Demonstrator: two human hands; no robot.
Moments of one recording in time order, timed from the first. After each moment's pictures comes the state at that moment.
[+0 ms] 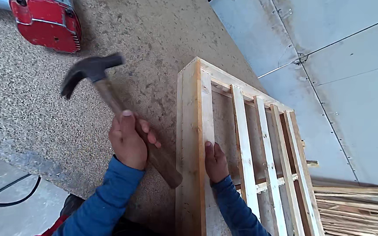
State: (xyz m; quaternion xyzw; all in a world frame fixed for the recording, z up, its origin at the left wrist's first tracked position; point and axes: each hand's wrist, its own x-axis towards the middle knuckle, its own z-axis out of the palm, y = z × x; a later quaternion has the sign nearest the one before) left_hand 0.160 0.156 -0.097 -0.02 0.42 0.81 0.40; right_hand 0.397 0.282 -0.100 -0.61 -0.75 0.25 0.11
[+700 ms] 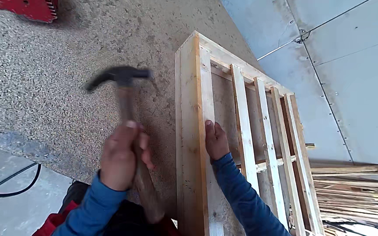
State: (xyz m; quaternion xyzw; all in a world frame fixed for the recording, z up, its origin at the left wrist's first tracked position) left_hand 0.195 0.091 -0.110 0.03 0.42 0.75 0.51; right_hand 0.401 0.282 -0.085 -0.61 -0.75 0.24 0.11
